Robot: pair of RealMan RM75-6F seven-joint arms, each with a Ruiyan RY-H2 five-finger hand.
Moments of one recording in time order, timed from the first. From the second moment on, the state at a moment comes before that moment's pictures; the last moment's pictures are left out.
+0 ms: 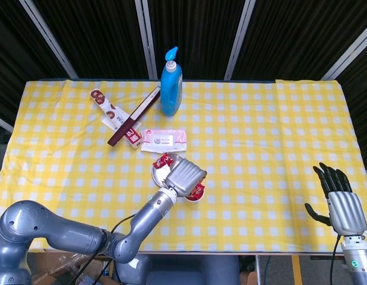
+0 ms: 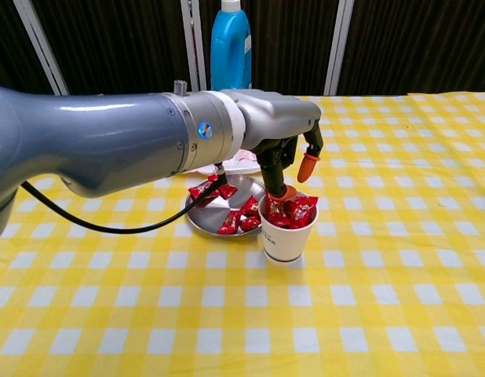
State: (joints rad) left arm -1.27 -1.70 -0.24 -1.71 0.54 1.06 0.88; right arm 0.11 -1.09 0.07 -1.67 -1.49 1.43 0.05
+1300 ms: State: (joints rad) left arm -1.21 -1.67 -0.11 -1.49 0.48 0.88 0.88; right arm 0.12 -1.09 0.07 -1.67 -1.49 1.43 0.06
